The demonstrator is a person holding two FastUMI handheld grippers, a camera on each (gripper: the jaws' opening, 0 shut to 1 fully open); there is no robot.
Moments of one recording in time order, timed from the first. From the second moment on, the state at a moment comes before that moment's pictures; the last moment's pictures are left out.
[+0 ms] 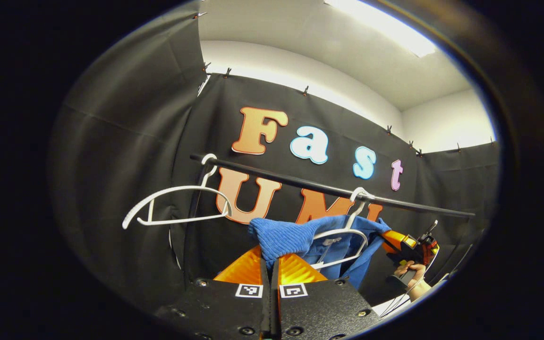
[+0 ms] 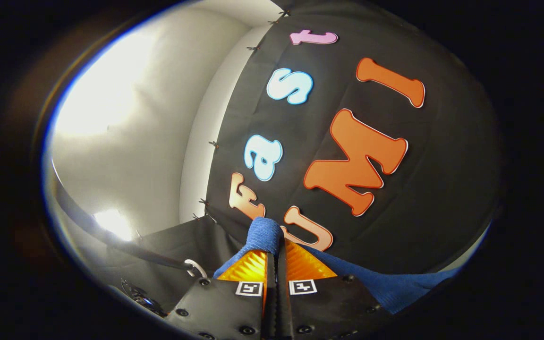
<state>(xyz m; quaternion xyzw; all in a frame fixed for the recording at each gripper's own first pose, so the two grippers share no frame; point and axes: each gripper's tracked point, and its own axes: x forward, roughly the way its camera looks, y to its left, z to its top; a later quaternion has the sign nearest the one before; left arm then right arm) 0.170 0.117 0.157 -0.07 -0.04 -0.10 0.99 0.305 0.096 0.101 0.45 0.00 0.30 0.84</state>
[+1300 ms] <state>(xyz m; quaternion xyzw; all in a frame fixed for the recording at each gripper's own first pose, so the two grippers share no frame) 0.251 0.172 0.053 -0.08 0.08 -0.12 0.99 0.369 0.091 0.026 0.42 0.09 0.21 0.88</state>
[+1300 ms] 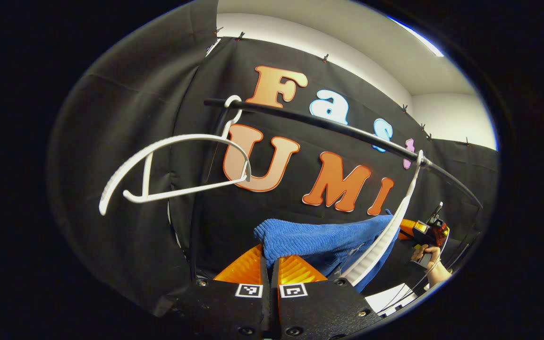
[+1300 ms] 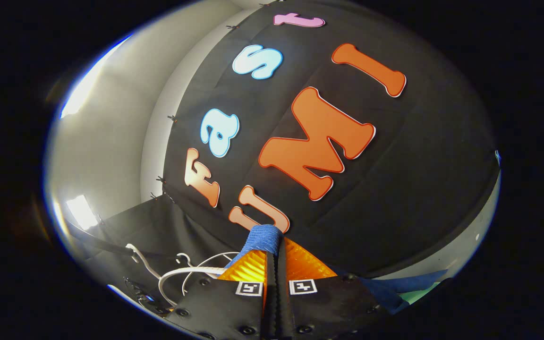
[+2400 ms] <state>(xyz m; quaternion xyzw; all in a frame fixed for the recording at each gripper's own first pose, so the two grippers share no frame) 0.200 0.120 -0.046 -0.08 0.16 -0.14 0.97 0.273 0.057 -0.085 0.34 0.16 0.12 0.92</state>
